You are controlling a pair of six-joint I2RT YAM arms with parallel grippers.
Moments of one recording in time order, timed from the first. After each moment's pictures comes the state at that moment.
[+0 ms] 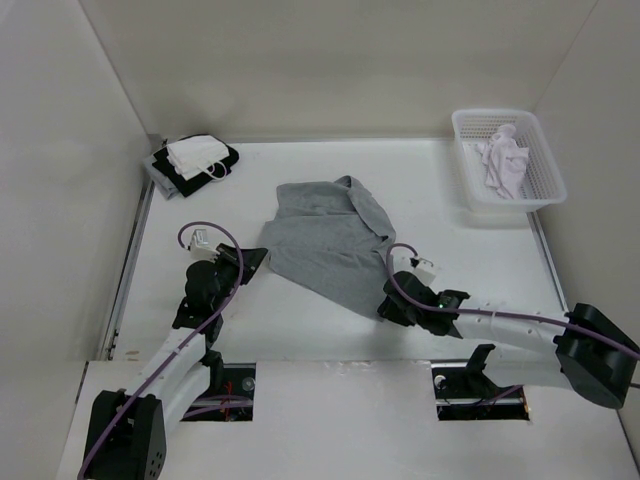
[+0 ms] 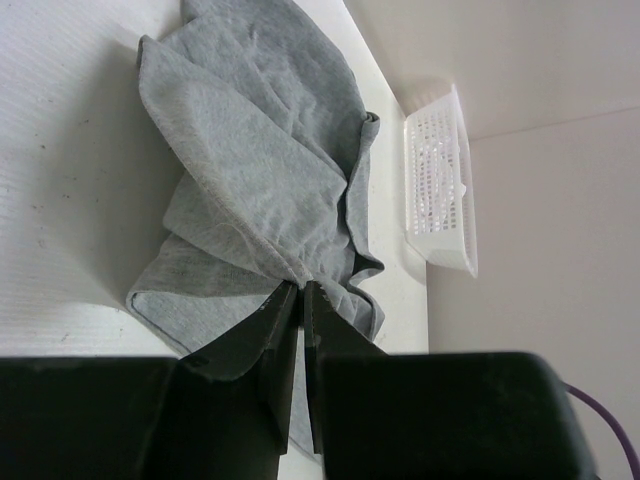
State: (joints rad) left arm -0.17 0.81 0.13 0.47 0.18 -1.09; right arm 0.92 1.17 0.46 -0.27 0.32 1.18
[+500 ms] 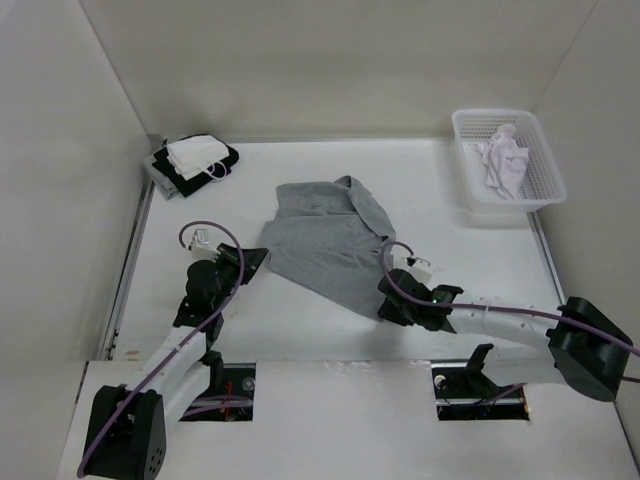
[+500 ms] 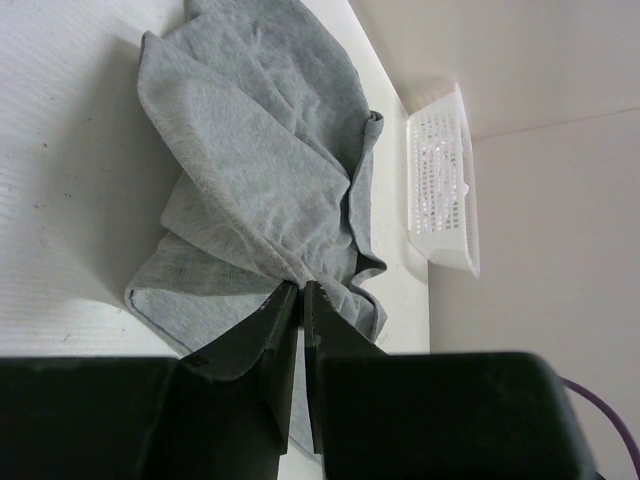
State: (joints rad) left arm -0.17 0.83 0.13 0.49 0.18 -1.09; right arm 0.93 1.22 0.51 -0.35 0.31 1.20
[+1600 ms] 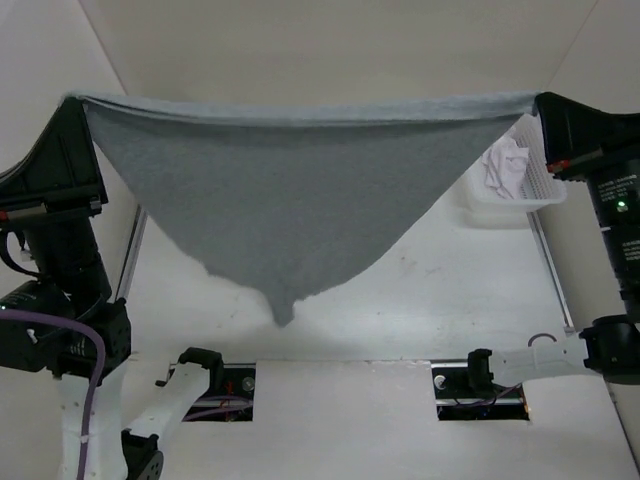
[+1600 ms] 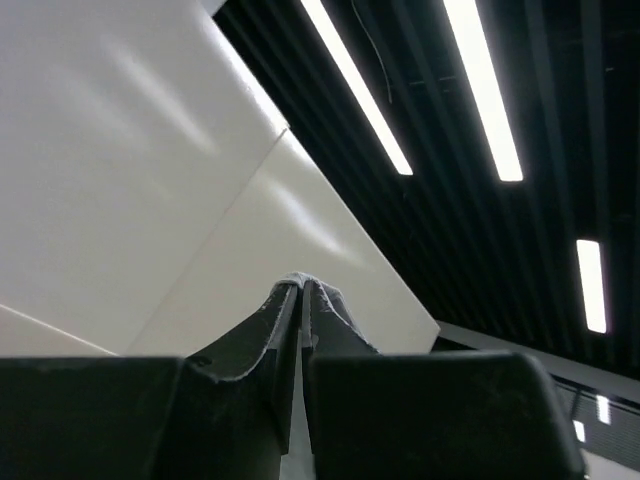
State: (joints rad) left arm -0.20 0.75 1.49 0.26 -0.12 -0.90; right arm 1.43 1.04 1.93 0.01 1.06 -0.22
